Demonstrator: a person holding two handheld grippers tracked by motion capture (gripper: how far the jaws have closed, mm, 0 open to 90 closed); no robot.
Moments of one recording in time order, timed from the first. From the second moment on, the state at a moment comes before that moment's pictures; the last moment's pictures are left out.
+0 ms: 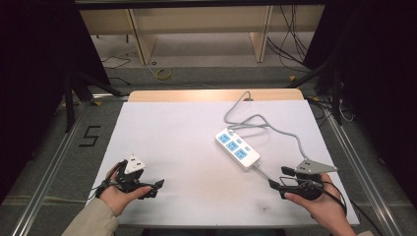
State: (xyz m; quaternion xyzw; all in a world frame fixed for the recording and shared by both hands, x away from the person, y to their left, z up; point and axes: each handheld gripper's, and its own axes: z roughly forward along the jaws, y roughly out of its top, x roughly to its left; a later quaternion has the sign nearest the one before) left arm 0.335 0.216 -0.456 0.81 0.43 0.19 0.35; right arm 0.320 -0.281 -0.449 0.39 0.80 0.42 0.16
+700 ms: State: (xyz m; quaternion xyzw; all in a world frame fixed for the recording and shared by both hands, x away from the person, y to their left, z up) left arm 0.338 0.227 -0.440 0.79 0.46 0.22 0.35; right arm 0.322 -0.280 -0.451 0.39 0.81 0.42 0.16
